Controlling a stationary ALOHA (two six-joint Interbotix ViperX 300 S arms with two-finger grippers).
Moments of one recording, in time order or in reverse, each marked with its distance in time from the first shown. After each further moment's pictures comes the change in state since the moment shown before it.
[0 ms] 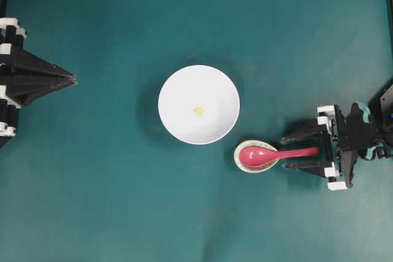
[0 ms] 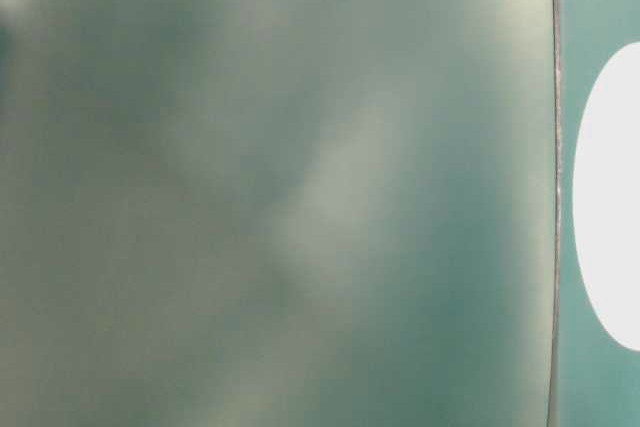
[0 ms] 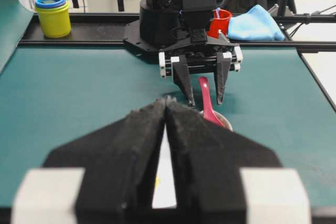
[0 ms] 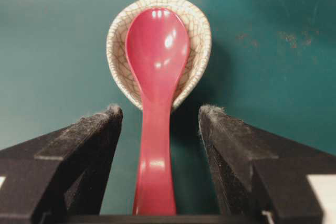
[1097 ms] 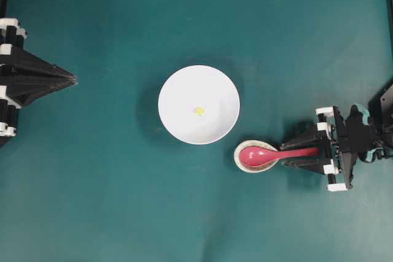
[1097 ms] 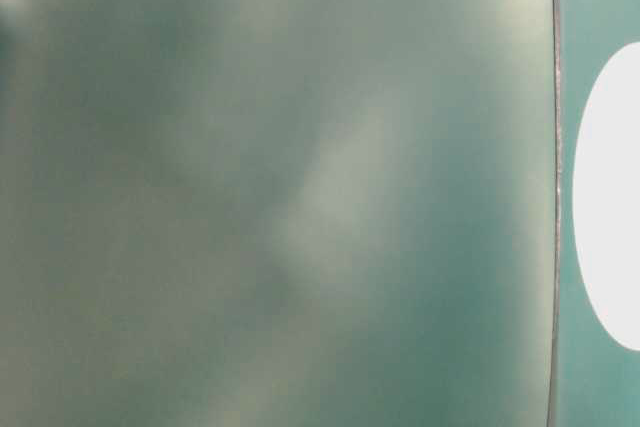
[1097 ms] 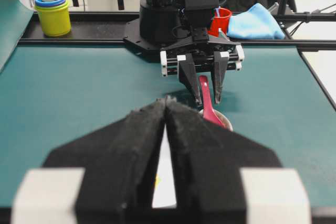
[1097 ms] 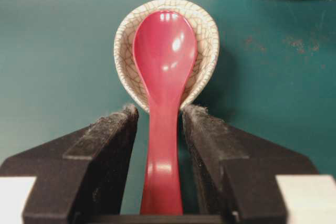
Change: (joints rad) left arm -0.002 -0.002 0.000 0.000 0.002 -0.002; right arm 0.000 0.000 -0.006 -0.009 0.002 -0.011
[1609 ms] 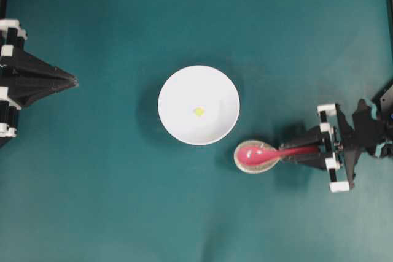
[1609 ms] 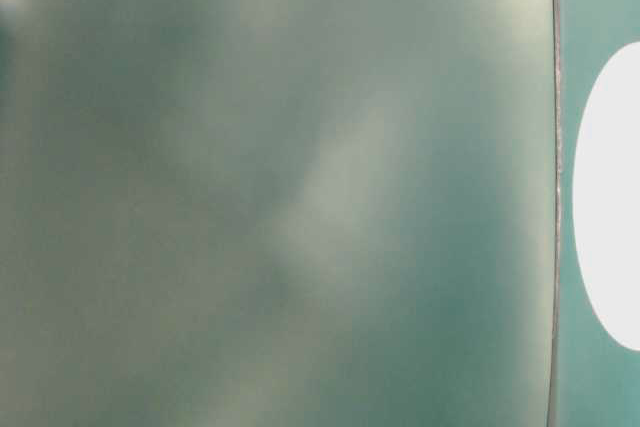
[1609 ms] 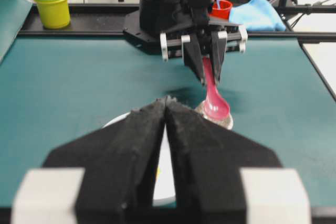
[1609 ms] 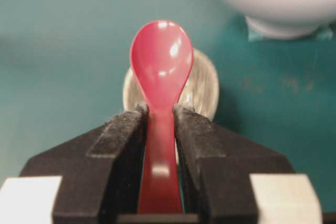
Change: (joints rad) left arm 0.000 0.002 0.000 0.000 0.029 0.000; right arm -0.015 -0.164 0.003 0.014 0.058 -0.020
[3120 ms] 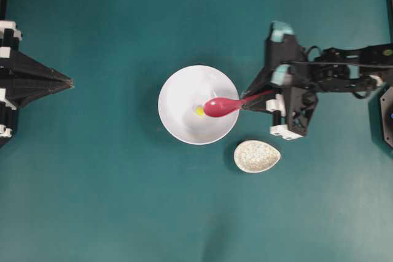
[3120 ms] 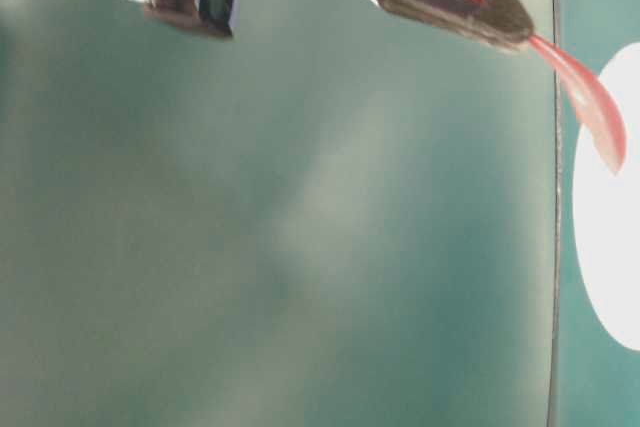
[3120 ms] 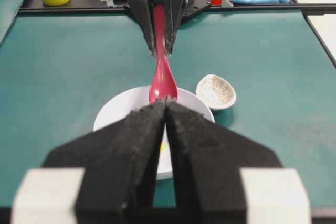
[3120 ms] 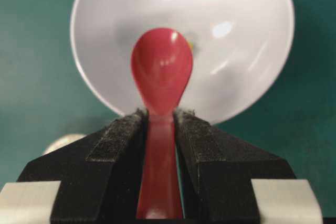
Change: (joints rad) left arm 0.000 -0.049 0.002 0.002 0.115 0.025; right arm -0.565 -0.331 -0.598 -0.043 1.497 -0.364
